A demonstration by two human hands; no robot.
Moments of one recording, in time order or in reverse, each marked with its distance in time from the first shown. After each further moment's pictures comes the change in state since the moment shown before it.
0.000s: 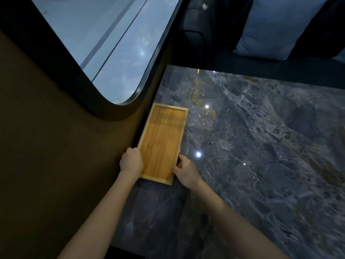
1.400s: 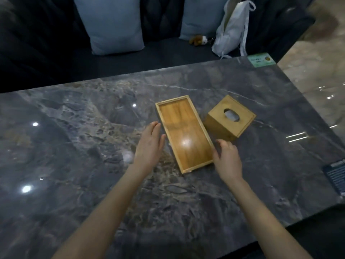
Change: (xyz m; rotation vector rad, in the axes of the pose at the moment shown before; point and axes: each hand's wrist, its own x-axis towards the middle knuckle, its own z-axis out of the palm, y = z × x) left_hand -0.197 0.503 0.145 -0.281 0.081 0.998; right_hand -0.225 0.292 -0.456 -0.372 0.874 0.293
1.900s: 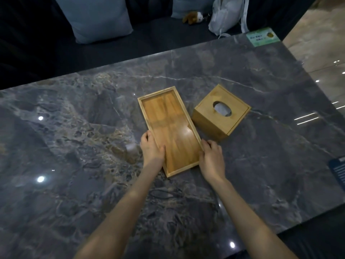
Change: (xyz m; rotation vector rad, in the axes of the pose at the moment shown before) left_hand 0.018 0.028 0.083 -0.137 -0.126 -0.517; right_hand 0.026 0.039 0.044 -0.009 -0.191 0.033
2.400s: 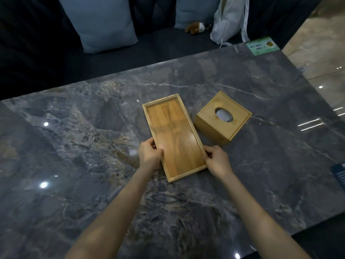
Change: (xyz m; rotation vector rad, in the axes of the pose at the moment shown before) left_hand 0.009 0.002 -0.022 -0.253 -0.013 -0.152; right_hand 0.014 -0.002 -0.023 0.264 -0.189 0.101
